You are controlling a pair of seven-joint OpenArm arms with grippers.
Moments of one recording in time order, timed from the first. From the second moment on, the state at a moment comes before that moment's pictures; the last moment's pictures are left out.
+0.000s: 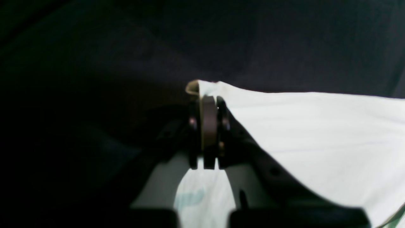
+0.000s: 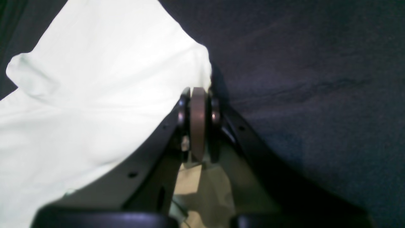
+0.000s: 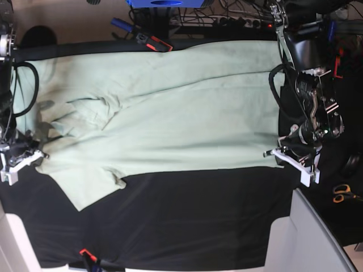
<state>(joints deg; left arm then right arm) -6.7 -12.0 -19.9 74.6 -17.3 -15.8 43.6 17.4 24.9 3.3 39.8 31.0 20.4 -22.8</state>
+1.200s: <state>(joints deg) 6.6 -12.3 -19.7 84.7 -17.4 -15.8 43.8 7.5 23.5 11.1 62.1 30.9 18.2 -37.5</state>
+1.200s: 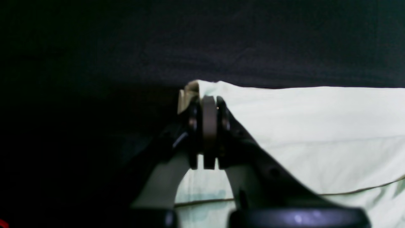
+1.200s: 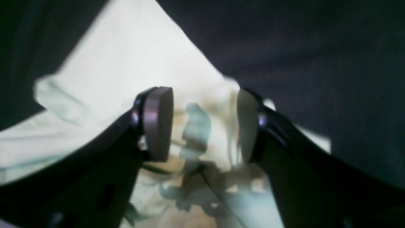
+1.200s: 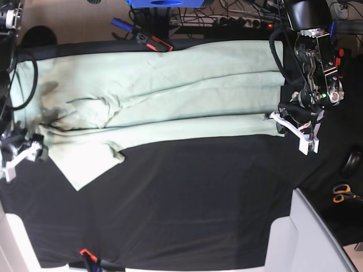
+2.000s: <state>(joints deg) 6.6 -11.9 -19.7 84.7 -17.4 -15.6 43.8 38.0 16.2 -12.1 7.1 9.6 18.8 -7.9</state>
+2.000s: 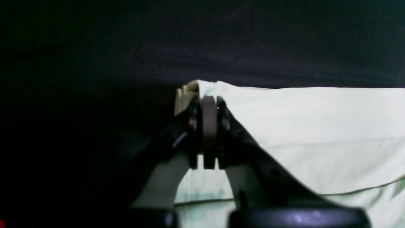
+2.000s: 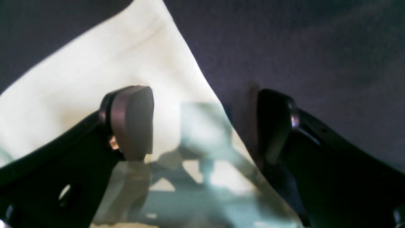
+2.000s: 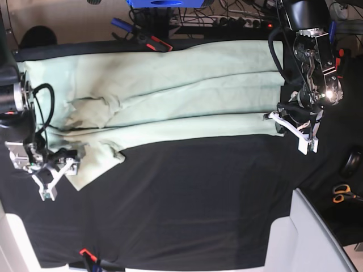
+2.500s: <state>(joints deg) 6.6 -12.0 -19.7 84.7 -17.4 -15.6 43.8 37.9 12.4 -17.1 7.7 10.3 18.2 -6.4</state>
